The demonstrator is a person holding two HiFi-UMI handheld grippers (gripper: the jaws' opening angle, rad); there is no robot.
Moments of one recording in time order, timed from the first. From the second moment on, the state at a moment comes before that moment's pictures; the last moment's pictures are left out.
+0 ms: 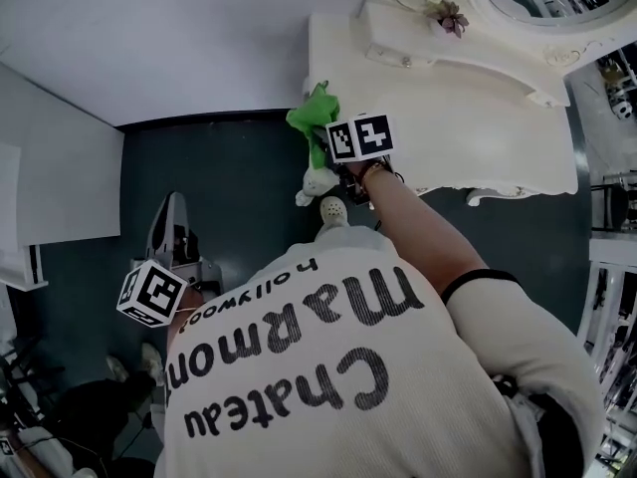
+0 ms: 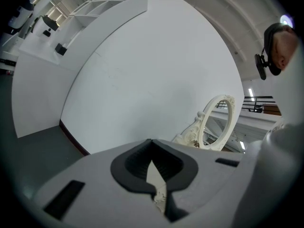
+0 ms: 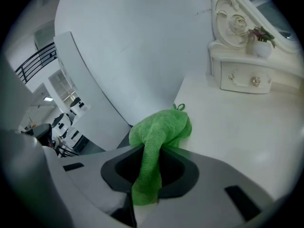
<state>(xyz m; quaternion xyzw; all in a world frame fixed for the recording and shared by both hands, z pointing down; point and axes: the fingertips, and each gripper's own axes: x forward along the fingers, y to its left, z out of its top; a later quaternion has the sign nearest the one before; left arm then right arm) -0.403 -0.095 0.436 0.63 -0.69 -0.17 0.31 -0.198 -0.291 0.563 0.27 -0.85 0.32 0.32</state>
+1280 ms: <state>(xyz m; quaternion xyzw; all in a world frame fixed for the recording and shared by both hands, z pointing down) -0.256 -0.157 0.437 0.65 -0.66 -0.16 0.33 -0.050 -0.345 0.564 0.30 -0.83 0.32 0.34</state>
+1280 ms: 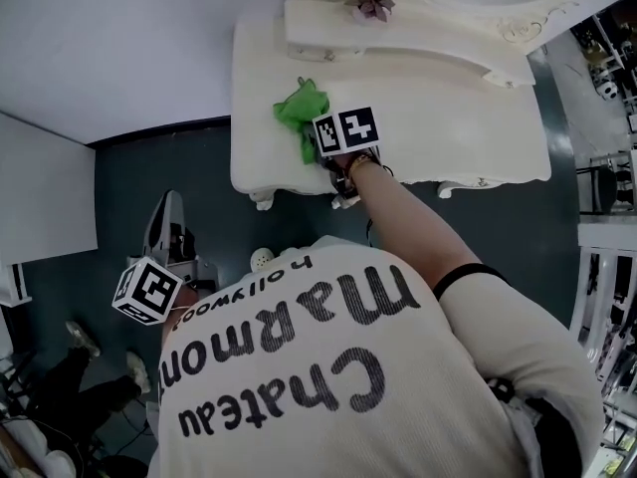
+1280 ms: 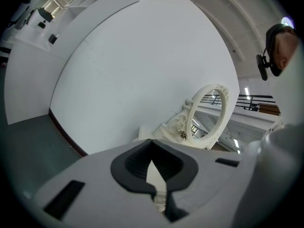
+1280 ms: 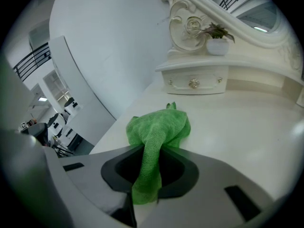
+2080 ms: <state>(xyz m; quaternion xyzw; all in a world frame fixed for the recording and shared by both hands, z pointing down) -0.160 -0.150 0.435 0.66 -0.66 -0.17 0.30 0.096 -0.355 0.563 0.37 -0.82 0.33 0.30</state>
